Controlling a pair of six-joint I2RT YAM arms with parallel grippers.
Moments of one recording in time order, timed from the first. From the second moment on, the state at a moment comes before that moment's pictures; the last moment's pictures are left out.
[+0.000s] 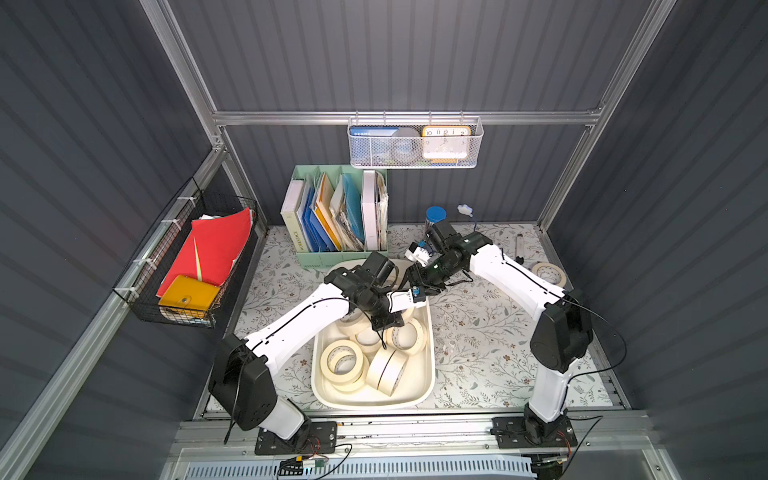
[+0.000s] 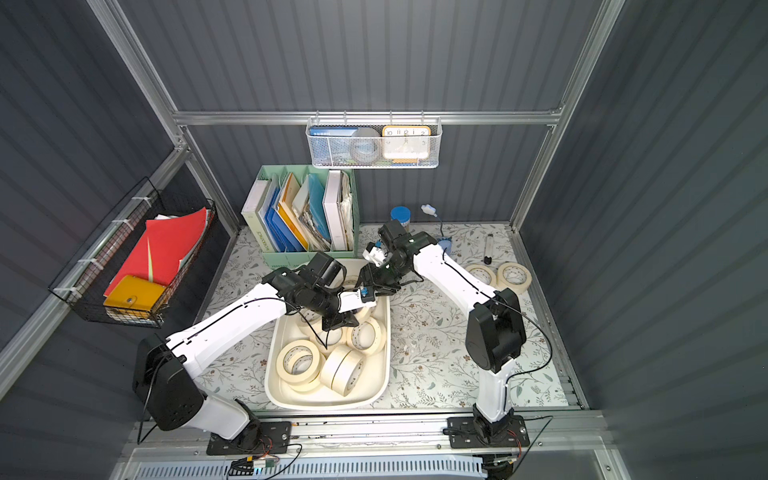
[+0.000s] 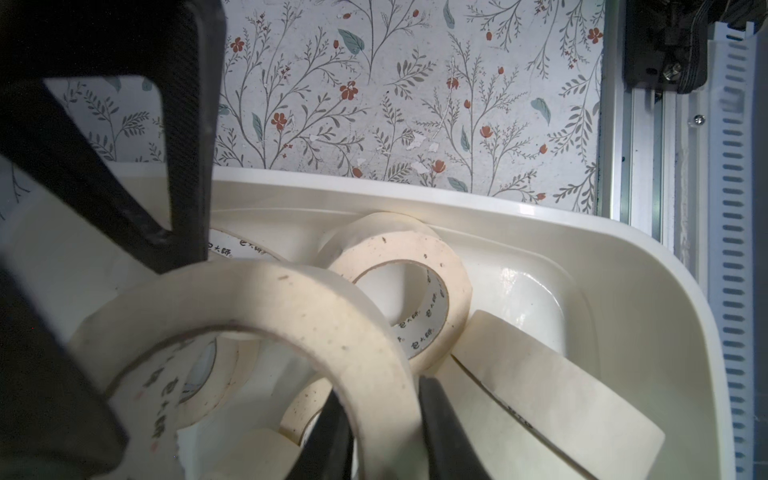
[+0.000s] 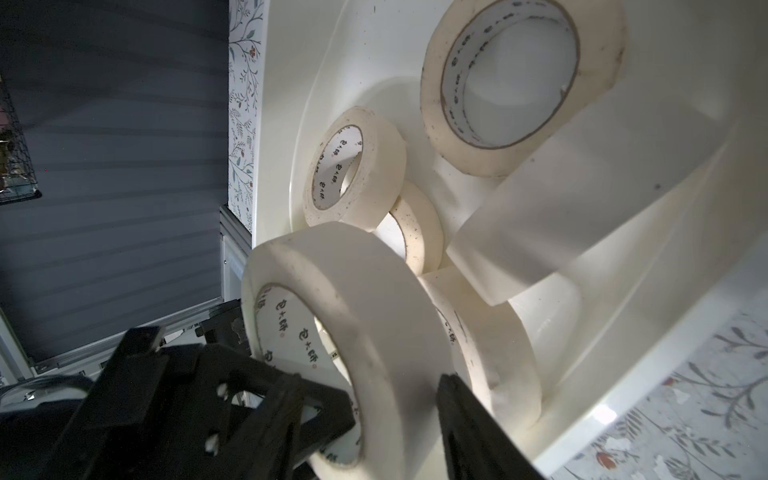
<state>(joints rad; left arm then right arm) -0.64 1.53 1.33 -0.92 0.37 0.73 0.55 1.89 1.72 -1.00 -0.65 0.40</state>
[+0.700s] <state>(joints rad) -0.64 1.50 1.32 -0.95 0.36 0.73 0.56 1.90 1.76 -1.01 -0.61 0.34</state>
